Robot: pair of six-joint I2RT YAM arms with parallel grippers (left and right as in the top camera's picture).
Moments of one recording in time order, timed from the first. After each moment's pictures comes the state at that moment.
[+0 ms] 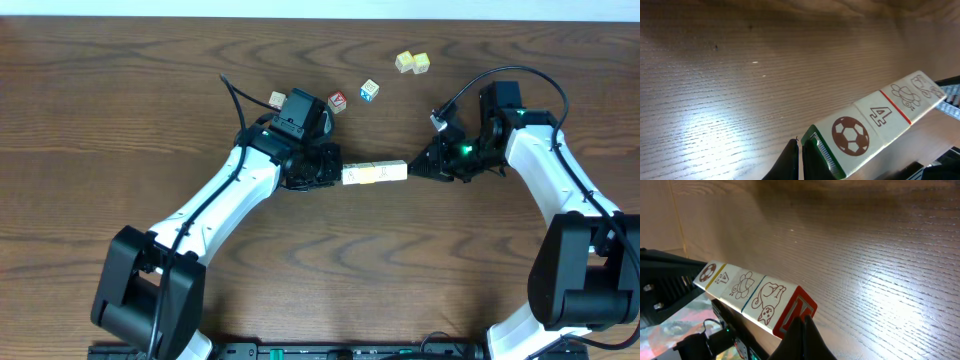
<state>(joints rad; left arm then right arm) -0.50 1.73 1.25 -0.66 0.42 -0.59 0.01 1.80 1.26 -0.92 -0.78 0.06</state>
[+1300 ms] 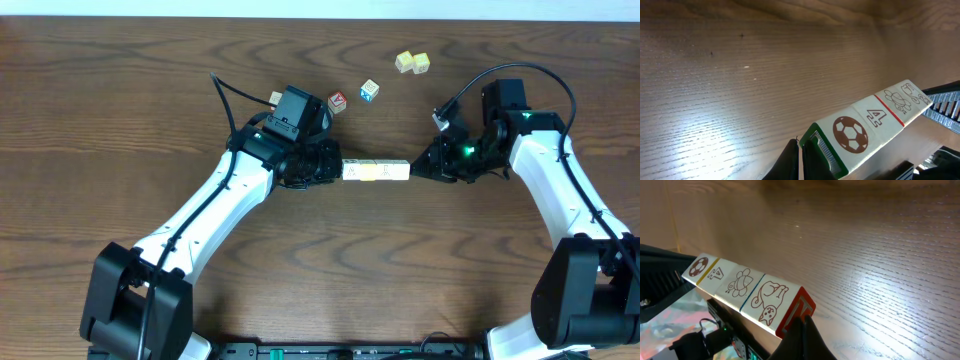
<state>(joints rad) -0.50 1.67 1.25 -0.66 0.42 -0.59 0.03 1.72 1.26 -0.96 -0.74 0.08</state>
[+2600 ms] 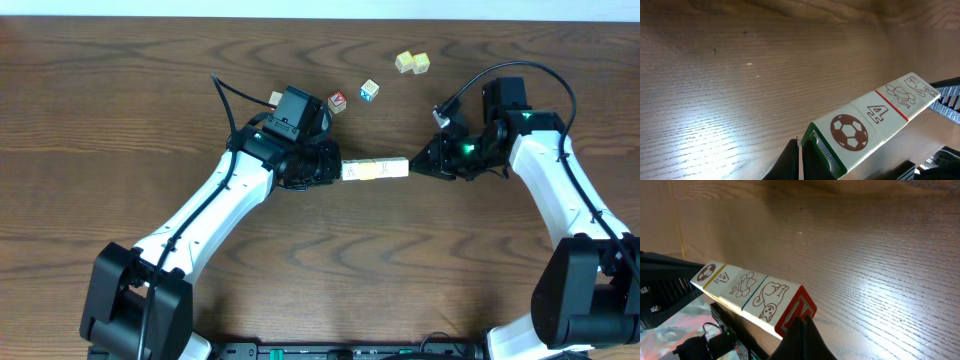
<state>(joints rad) -0.50 1.67 1.25 -0.67 0.41 -0.59 0.03 1.72 1.26 -0.93 -0.75 0.10</state>
